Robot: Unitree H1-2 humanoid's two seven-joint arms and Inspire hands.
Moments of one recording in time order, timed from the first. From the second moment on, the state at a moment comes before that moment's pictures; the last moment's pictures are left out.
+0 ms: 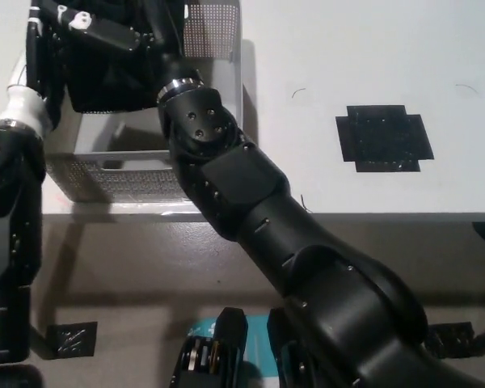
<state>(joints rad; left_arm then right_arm) -0.79 0.31 0.15 0.24 -0.11 0.46 -0.04 -1.32 0.30 0.15 1.14 0.18 -0.28 -0.24</state>
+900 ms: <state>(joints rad) -0.56 0.95 0.19 0.13 -0.09 0.46 -0.21 -0.96 -0.29 0.36 0.34 -0.08 0.21 -0.06</state>
